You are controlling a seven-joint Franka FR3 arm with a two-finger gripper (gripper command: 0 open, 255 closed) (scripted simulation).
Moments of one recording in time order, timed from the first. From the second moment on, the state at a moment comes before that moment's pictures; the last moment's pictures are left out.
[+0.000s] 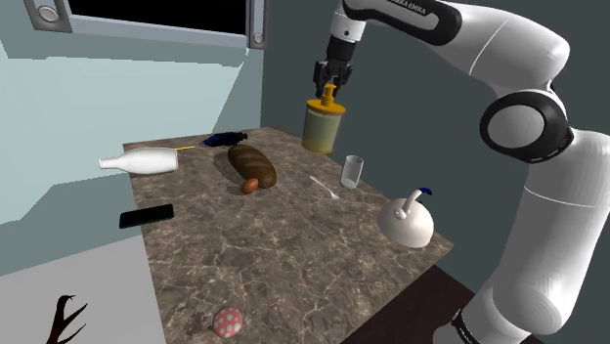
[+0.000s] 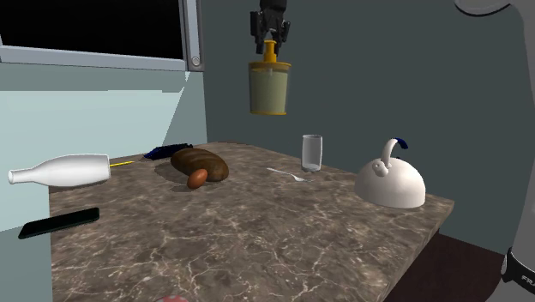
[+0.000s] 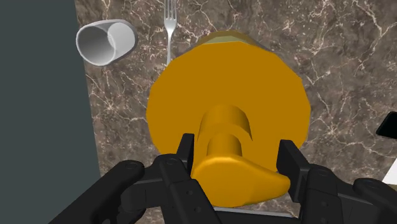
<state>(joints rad) -0.02 0.28 0.07 -1.06 -0.01 1.49 0.06</state>
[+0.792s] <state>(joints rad) 0.03 0.15 0.09 -1.14 -0.01 1.45 0.13</state>
